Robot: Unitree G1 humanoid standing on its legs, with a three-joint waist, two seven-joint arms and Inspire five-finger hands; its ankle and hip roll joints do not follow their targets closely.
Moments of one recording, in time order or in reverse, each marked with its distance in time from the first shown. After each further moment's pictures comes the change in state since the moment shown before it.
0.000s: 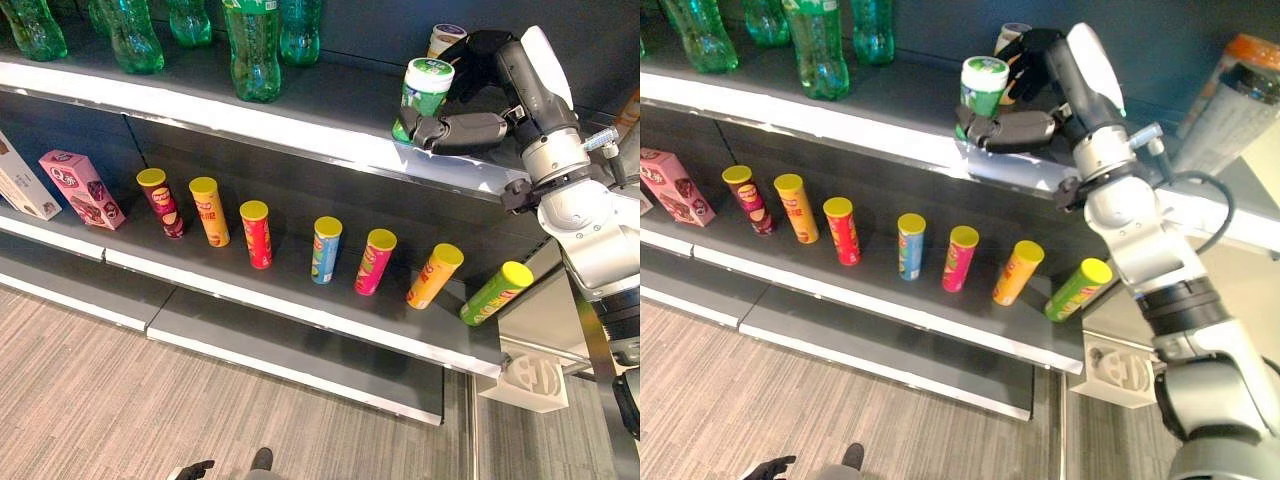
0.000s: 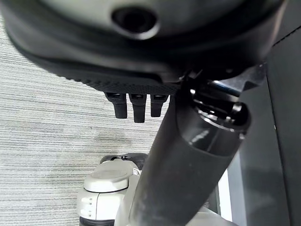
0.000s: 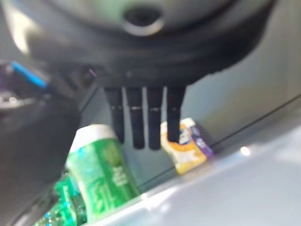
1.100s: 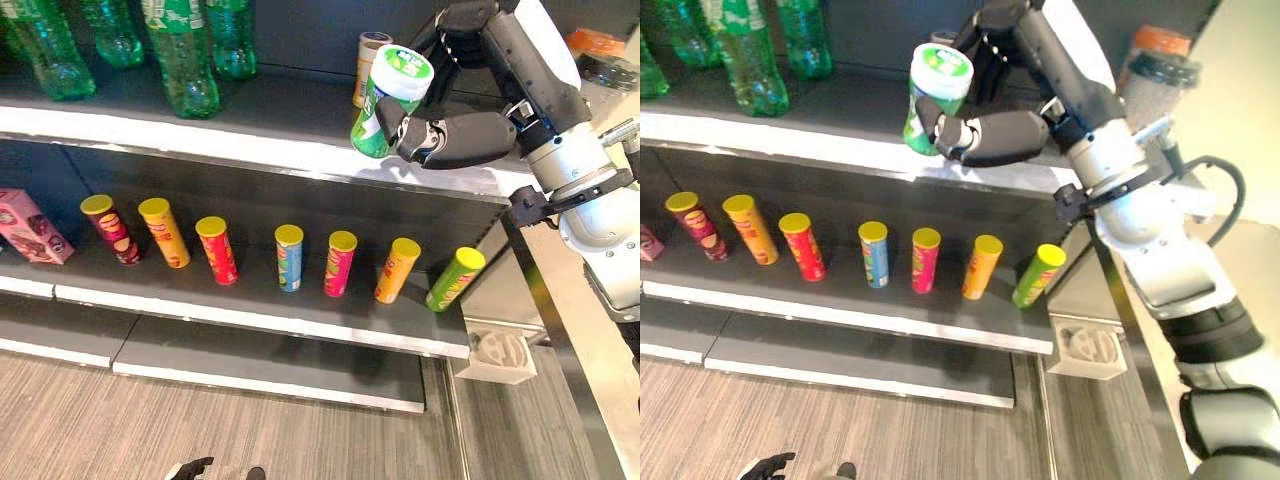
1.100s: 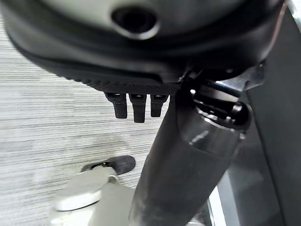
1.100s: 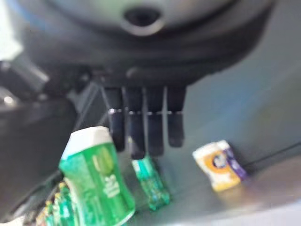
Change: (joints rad) left arm -0.002 -0.003 0.017 0.013 0.016 -0.001 0.001; right arm 0.050 -0.086 -0.008 -0.226 0.087 -0.056 0.087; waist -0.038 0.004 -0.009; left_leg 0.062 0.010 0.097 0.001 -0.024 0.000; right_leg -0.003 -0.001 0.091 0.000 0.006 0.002
